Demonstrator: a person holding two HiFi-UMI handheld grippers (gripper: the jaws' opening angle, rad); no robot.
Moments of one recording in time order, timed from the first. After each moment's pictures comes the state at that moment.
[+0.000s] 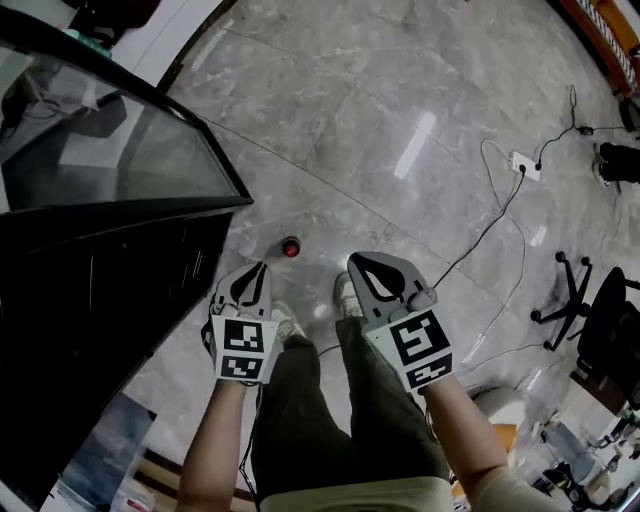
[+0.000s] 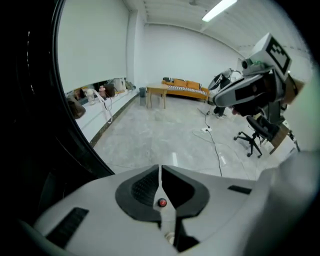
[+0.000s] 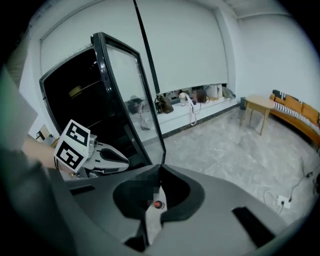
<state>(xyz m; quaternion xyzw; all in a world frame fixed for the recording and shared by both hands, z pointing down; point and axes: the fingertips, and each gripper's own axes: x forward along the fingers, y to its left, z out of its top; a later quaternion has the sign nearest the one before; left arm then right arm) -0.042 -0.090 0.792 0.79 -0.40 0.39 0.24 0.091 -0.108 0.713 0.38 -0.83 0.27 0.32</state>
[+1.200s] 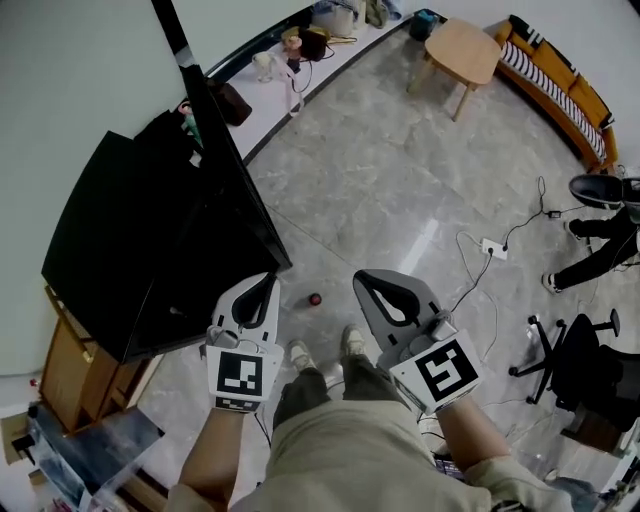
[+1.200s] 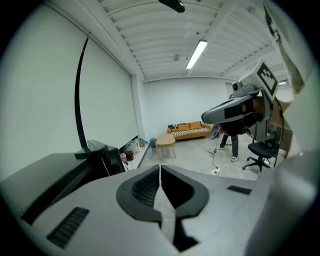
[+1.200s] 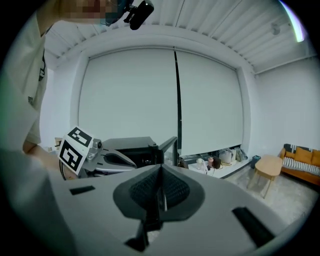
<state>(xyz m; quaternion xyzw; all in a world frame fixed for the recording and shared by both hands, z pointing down) -0.097 -0.053 0.297 0.84 -0.49 0.23 0.05 0.007 -0.050 0.237 0.37 -0.91 0.07 0.14</state>
